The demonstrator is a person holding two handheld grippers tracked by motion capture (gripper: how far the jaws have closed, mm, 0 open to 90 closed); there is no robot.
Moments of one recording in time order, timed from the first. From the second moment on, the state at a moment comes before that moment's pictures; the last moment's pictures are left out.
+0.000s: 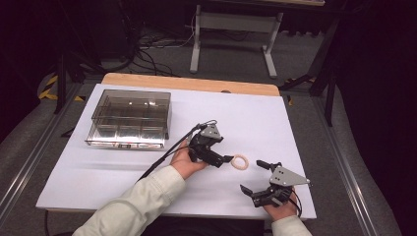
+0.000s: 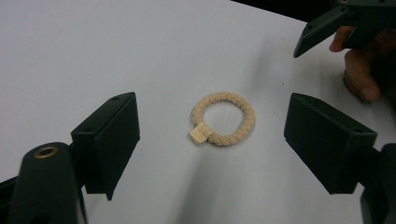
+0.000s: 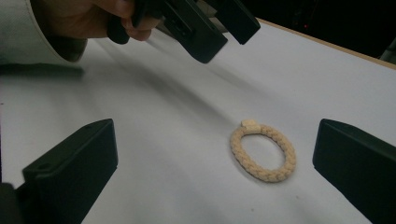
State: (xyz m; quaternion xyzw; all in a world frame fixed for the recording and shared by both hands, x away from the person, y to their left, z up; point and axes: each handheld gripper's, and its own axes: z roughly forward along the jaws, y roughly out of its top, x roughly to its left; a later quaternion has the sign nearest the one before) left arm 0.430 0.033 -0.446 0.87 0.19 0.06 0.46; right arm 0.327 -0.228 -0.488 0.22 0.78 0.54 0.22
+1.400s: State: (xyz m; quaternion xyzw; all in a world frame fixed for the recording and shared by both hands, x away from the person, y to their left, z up) left arm 0.449 -0.012 -0.489 0.88 0.23 0.06 0.40; right arm 0.327 -0.227 -0.488 0.22 0.79 0.54 0.21
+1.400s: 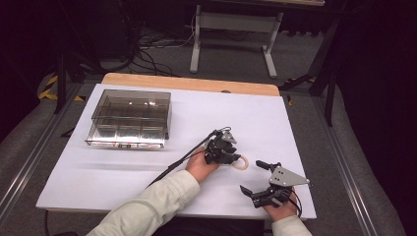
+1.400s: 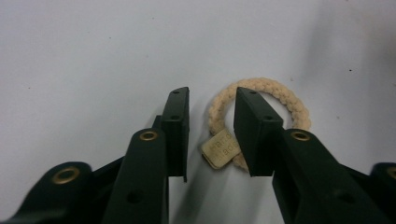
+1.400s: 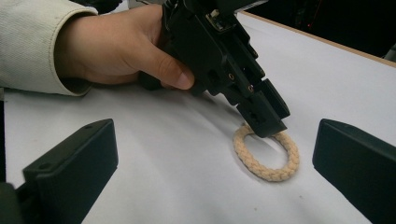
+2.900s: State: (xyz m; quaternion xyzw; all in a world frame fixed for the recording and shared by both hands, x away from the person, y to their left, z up) left arm 0.404 0.024 -0.433 0.87 0.20 0.08 0.45; right arm 0.327 -0.227 -0.489 0.22 0.79 0.53 0.21
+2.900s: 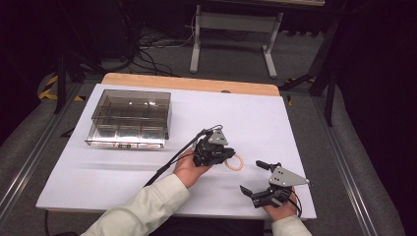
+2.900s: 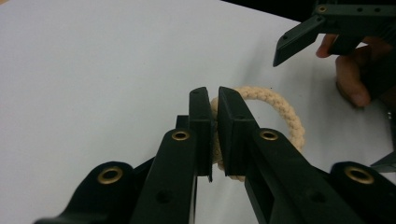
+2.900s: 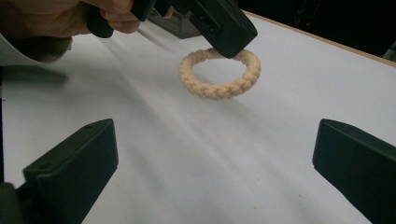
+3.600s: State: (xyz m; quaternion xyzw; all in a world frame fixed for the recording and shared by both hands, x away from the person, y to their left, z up) left arm 0.377 0.068 -0.406 0.85 0.19 0.09 0.49; right arm 0.327 -0.226 -0.489 0.22 0.79 0.53 0.21
